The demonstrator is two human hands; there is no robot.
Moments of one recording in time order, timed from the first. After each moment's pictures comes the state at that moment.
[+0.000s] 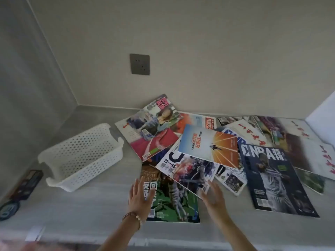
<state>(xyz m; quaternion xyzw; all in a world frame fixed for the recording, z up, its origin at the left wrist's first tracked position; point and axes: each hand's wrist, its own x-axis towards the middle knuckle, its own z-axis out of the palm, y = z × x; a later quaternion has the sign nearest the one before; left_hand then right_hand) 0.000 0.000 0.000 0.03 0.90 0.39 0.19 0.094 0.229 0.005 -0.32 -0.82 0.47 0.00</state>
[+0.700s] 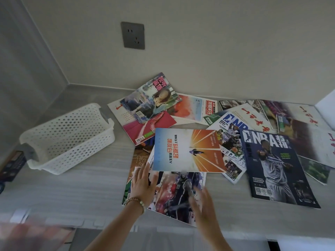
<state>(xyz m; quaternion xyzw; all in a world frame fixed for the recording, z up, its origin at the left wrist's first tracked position) 0.003 0.041 -0.024 0.05 0.92 0.34 0.19 0.139 0.194 -0.007 -0.25 -0.86 0.45 -0.03</state>
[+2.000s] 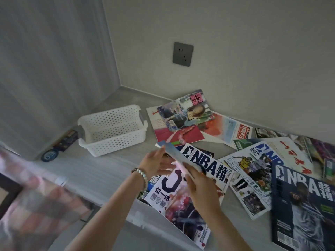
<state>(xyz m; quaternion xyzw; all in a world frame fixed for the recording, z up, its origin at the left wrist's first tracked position) -0.027 0.032 0.099 -0.15 0.64 0.72 0.23 0.042 0.190 0.066 0.04 -0.95 0.30 0.03</state>
